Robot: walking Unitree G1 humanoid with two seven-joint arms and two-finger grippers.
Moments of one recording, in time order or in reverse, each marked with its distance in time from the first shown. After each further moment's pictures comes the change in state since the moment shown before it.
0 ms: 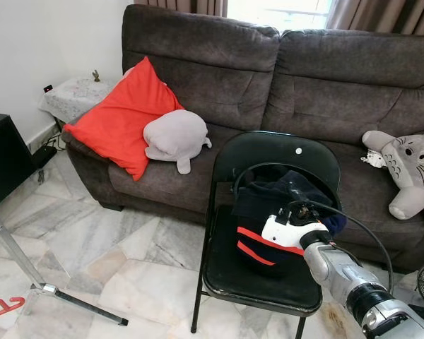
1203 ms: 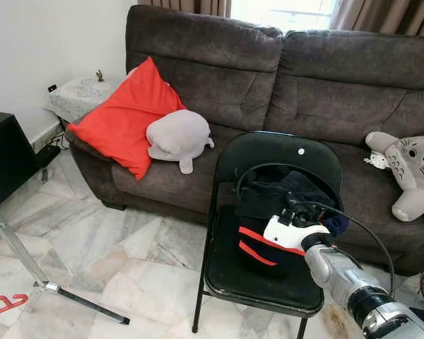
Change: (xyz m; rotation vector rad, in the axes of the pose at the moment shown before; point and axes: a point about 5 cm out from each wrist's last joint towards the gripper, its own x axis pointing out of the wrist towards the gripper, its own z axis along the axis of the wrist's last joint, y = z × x) left arm 0.000 0.001 0.002 -0.019 -0.020 0.005; right arm -0.003 0.003 -0.005 0.068 0.050 -0.005
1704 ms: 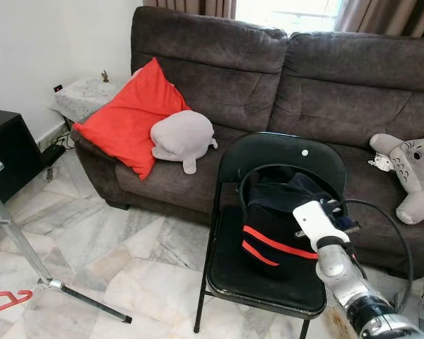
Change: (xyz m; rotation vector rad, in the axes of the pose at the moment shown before) left arm 0.000 -0.001 0.000 -0.002 0.000 -0.001; right arm -0.013 0.005 -0.032 0.761 0.388 -0.141
